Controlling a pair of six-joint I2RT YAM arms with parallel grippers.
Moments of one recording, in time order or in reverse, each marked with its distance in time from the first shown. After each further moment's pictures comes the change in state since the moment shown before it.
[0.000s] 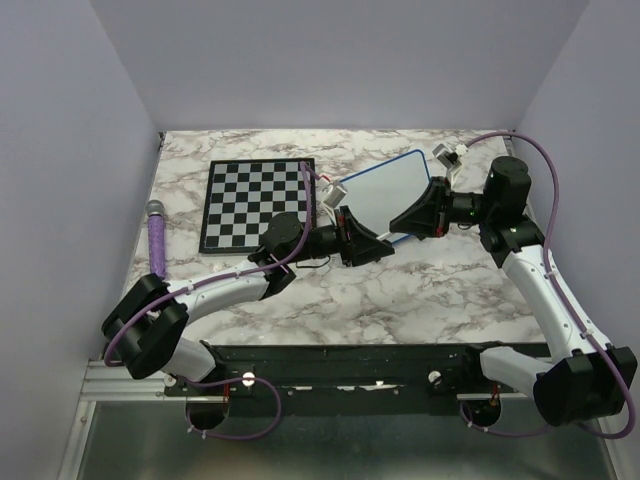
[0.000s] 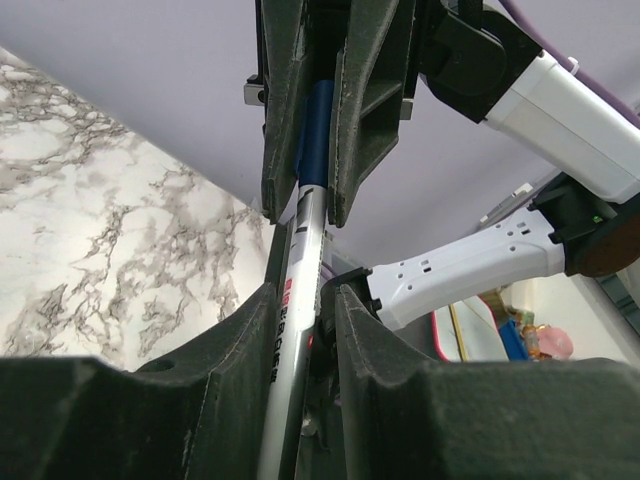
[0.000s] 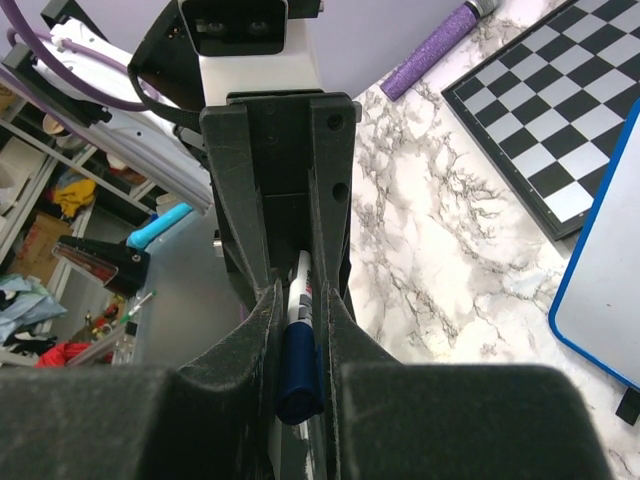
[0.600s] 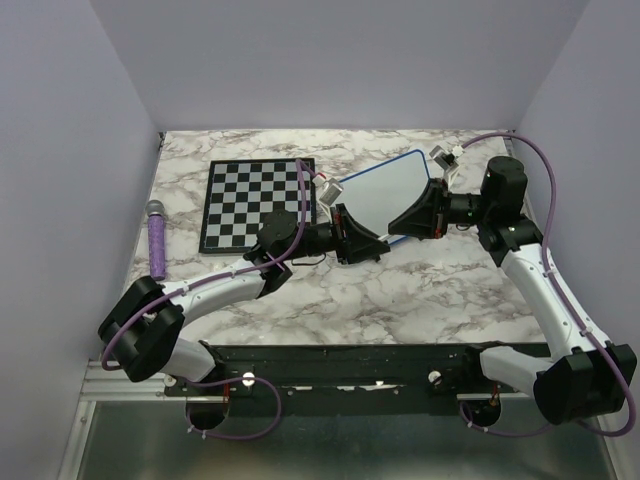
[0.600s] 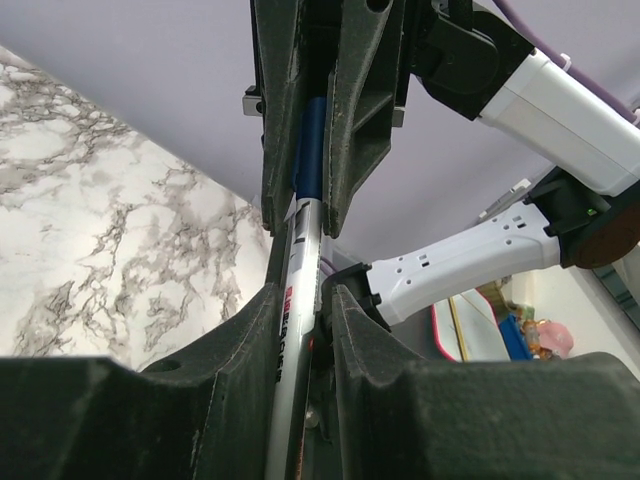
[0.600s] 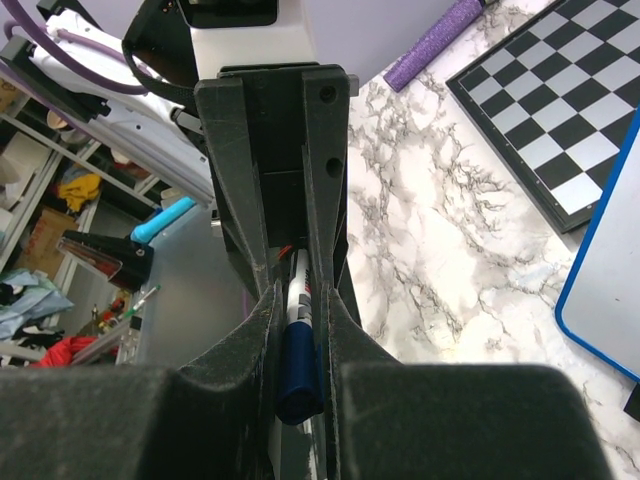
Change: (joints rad) left arm 0.029 -0.021 0.000 -0.023 0.039 -0.001; right arm 0.002 0.010 0.005 -0.043 0.000 -0.033
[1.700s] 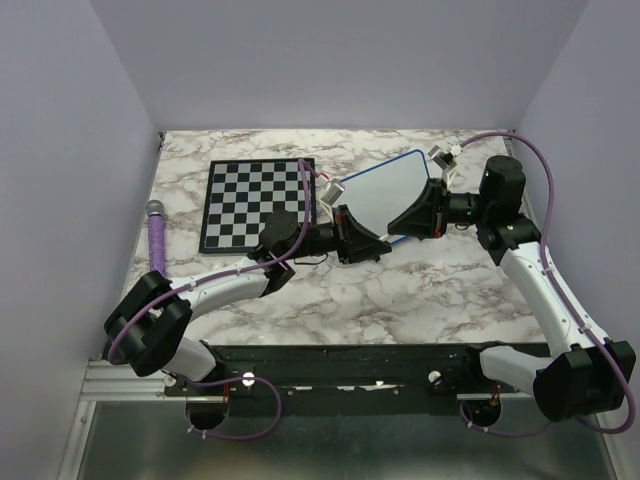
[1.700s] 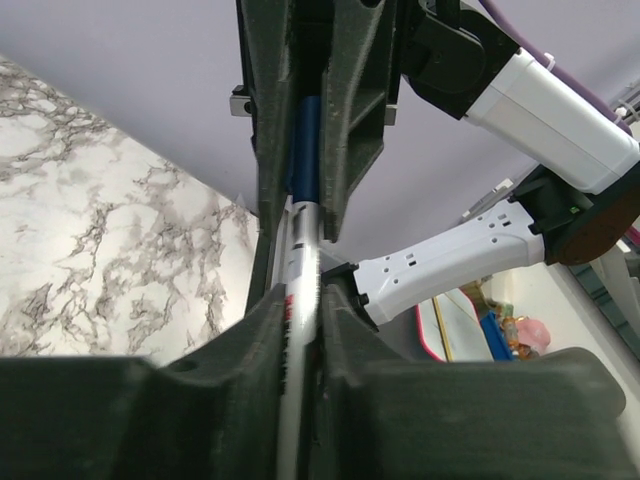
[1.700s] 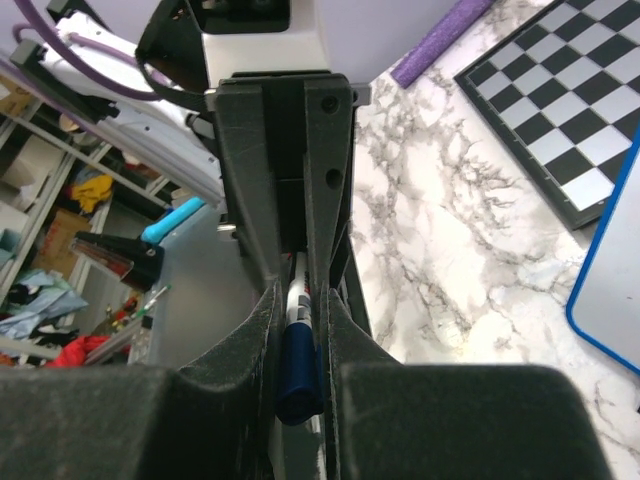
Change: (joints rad) left arm 0.002 0.040 0.000 0.069 0.027 -0.053; right arm 0.003 0.014 0.001 0.009 0.000 0.020
